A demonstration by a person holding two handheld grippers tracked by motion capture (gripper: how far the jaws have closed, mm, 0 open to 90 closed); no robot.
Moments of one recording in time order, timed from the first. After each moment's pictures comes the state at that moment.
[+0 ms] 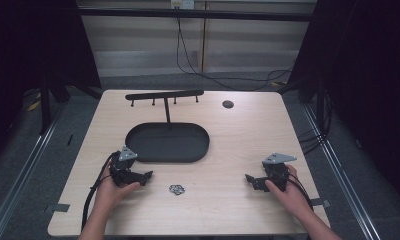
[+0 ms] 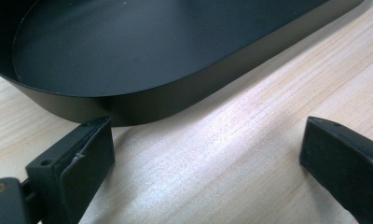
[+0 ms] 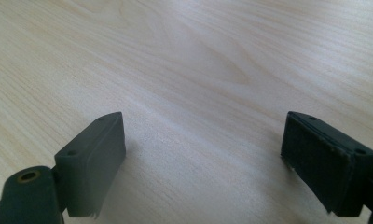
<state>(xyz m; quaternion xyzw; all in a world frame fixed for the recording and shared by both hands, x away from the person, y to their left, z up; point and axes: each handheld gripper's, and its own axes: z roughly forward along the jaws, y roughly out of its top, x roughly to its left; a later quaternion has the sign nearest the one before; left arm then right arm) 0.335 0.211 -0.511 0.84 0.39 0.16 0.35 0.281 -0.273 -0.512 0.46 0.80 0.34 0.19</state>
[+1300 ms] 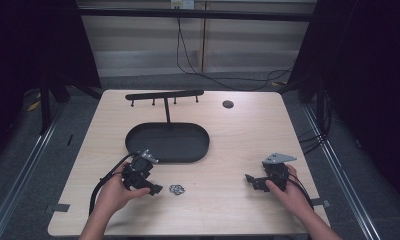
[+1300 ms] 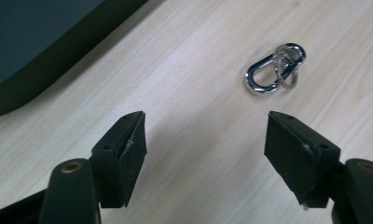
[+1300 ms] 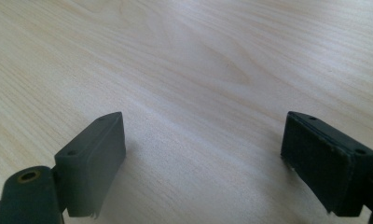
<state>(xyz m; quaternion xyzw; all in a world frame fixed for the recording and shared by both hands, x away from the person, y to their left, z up) 0.307 0.156 -0.453 0.92 0.33 0.01 0.22 0.281 -0.273 -0.512 0.46 0.80 0.34 0.19</state>
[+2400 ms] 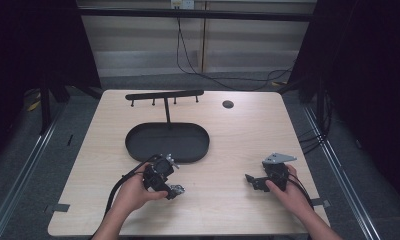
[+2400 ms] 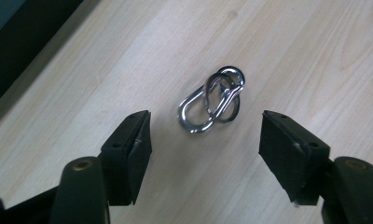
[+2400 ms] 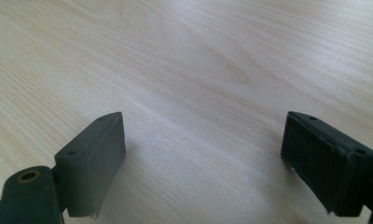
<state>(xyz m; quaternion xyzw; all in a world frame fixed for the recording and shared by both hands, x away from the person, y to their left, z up) 0.305 0.101 -0.458 0.95 0.27 -0.02 0.18 0.281 -0.273 -0.512 0.46 0.80 0.34 0.18</state>
